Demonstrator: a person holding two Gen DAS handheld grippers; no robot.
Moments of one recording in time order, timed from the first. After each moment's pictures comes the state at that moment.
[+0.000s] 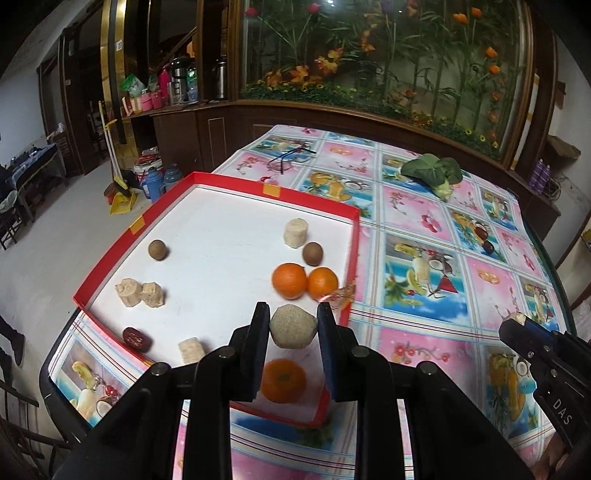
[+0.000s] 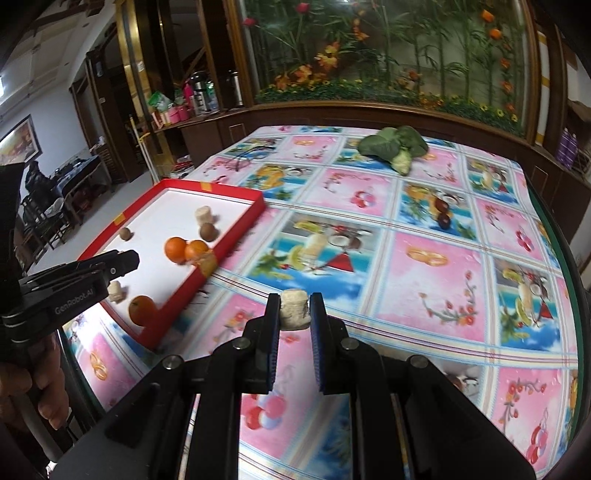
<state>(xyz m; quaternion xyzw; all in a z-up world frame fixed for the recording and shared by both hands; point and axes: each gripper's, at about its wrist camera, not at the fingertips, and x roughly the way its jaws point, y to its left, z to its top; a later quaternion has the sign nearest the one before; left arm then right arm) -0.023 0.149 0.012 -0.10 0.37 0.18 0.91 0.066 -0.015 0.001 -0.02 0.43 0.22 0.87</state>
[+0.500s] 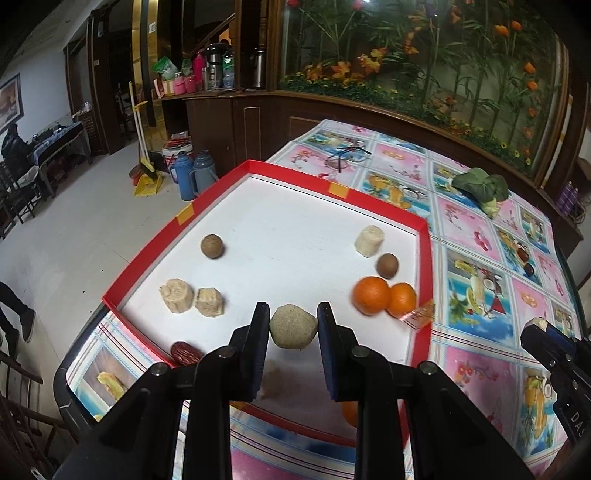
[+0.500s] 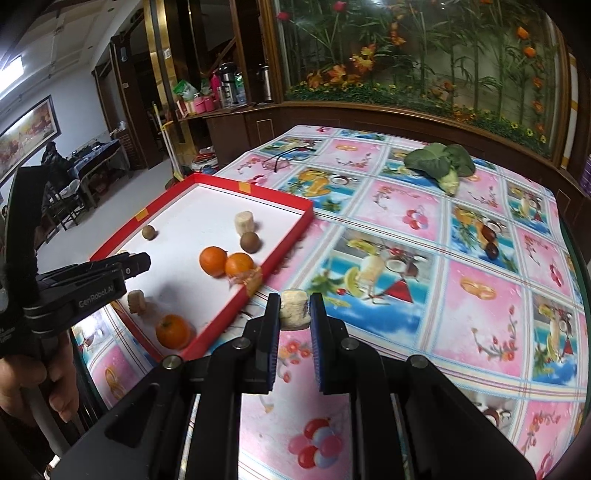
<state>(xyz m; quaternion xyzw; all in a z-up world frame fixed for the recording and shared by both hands) -0.026 0.209 0.002 -0.13 0.37 0.23 0.89 0.077 0.044 0.000 -0.05 0.43 0.26 0.86</state>
